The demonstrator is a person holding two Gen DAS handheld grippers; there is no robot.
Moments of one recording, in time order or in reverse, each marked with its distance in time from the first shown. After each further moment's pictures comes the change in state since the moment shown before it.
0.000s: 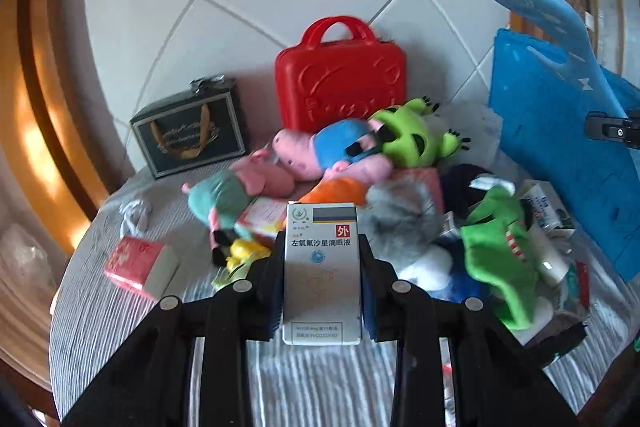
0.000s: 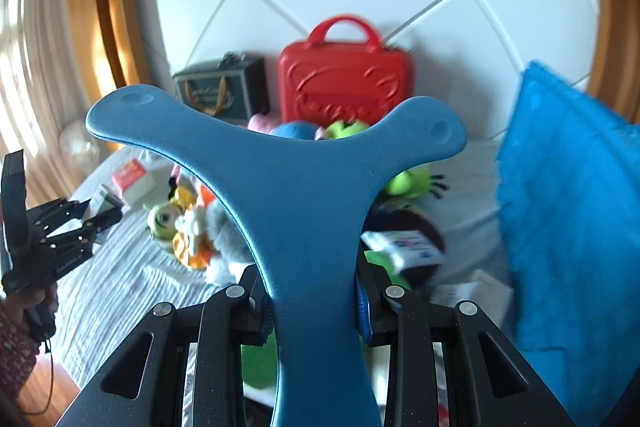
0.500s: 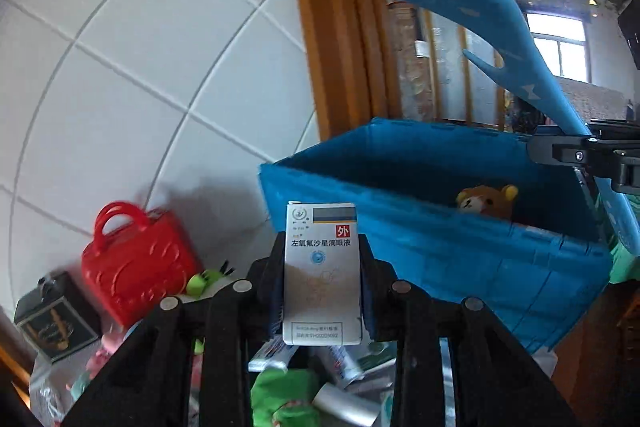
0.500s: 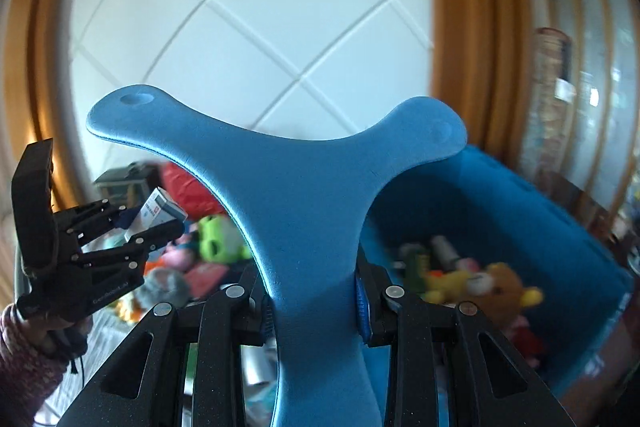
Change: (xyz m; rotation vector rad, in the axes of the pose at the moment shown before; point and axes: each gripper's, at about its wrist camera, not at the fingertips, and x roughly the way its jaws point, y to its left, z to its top) left arm -0.069 -0.279 0.168 0.325 -0.286 -0.452; right arm -0.232 -0.122 -0.008 0.207 -0.250 -0.355
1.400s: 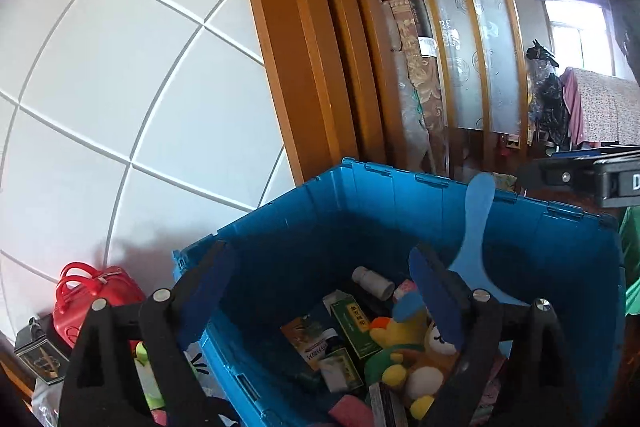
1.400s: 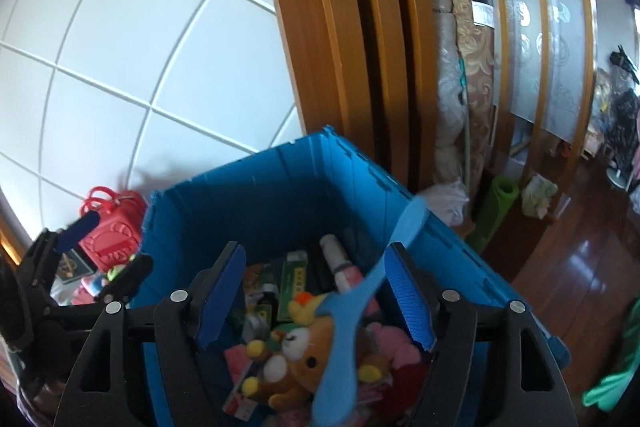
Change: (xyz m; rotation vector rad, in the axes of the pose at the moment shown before) left arm 0.156 -0.143 0.137 0.003 0.031 0.122; right arm 0.064 -0.273 0.068 0.260 0.119 -0.091
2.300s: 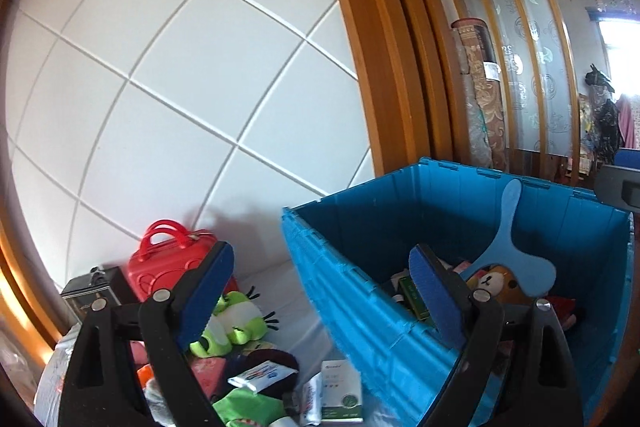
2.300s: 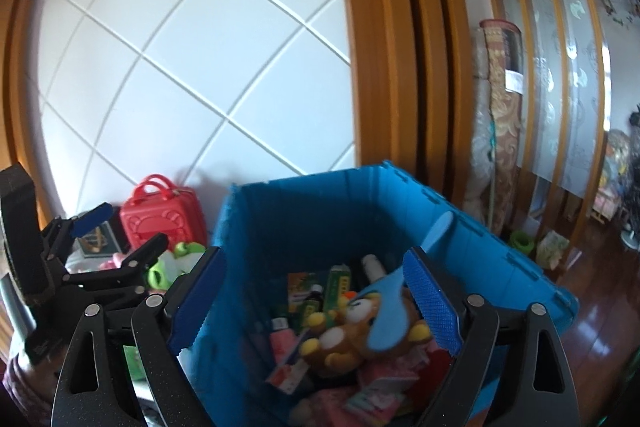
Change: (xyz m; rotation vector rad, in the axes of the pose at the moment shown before) left arm -0.133 0.052 -0.086 -0.101 -0.079 0.267; right arm -0.095 0.085 -0.094 -0.170 -0.208 0.092
